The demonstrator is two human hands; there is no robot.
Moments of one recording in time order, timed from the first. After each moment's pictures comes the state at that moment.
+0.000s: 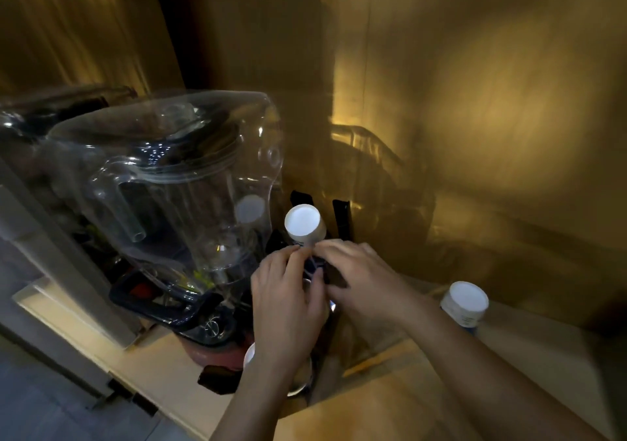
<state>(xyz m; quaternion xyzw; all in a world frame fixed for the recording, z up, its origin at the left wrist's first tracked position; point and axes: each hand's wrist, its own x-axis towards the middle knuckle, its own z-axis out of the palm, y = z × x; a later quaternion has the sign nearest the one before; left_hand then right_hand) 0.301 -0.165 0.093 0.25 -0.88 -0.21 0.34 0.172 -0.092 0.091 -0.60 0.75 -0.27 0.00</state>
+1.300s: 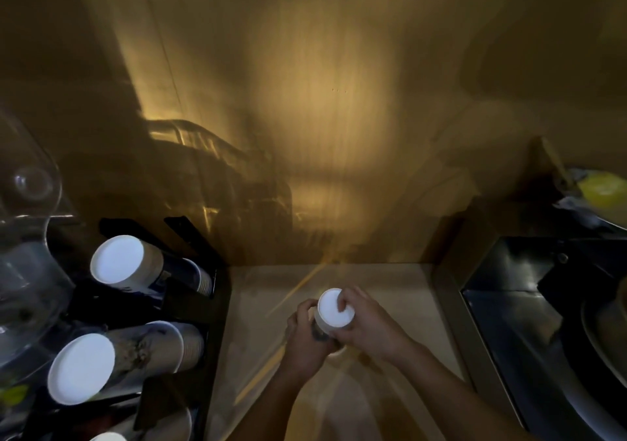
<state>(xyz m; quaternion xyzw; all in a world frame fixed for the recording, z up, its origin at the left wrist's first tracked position) 0.158 -0.058 -0.081 0.15 -0.81 -0.57 -0.04 0.121 0.081 -0.014 -0.22 0.89 -0.39 0.12</state>
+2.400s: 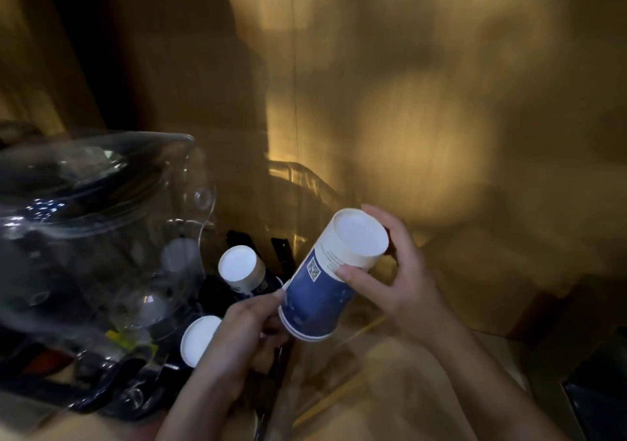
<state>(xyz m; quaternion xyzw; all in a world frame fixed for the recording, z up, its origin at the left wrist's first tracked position) 0.263 -0.168 0.119 0.26 -0.64 -0.72 0.08 0.158 0.001 0.169 -0.41 0.70 -0.58 -0.03</state>
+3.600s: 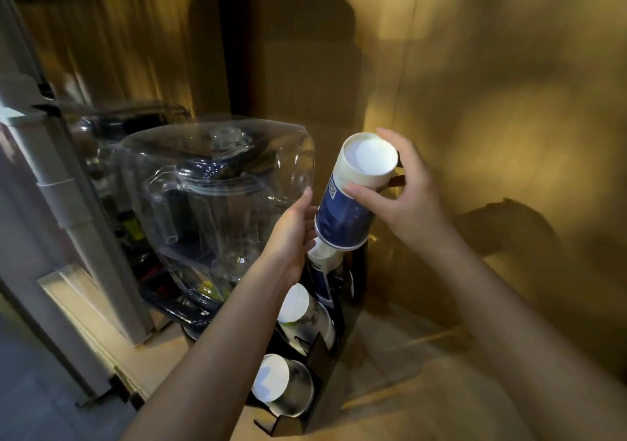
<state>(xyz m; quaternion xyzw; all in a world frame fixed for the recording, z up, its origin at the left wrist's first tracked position) 0.261 -0.216 0.185 0.29 -0.58 -0.73 0.22 0.163 -0.099 0.224 -0.50 0.67 -0.54 -0.12</state>
